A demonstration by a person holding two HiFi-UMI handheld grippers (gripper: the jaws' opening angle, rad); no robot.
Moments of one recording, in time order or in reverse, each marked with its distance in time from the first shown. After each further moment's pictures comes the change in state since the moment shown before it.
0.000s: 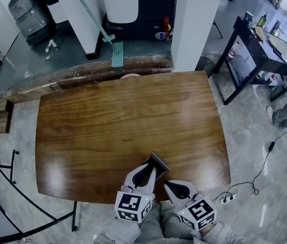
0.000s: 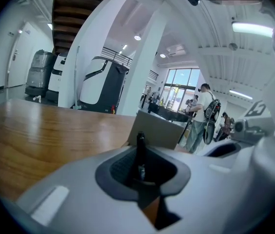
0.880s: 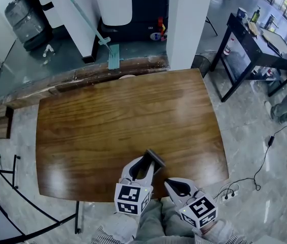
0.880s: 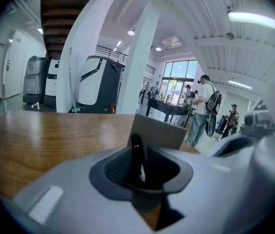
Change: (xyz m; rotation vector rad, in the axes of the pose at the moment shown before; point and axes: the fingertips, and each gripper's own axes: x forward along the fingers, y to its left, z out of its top) left arm 0.011 -0.002 0.010 0.077 0.061 0.018; right arm -0.019 -0.003 0.007 0.009 -0.031 -0.010
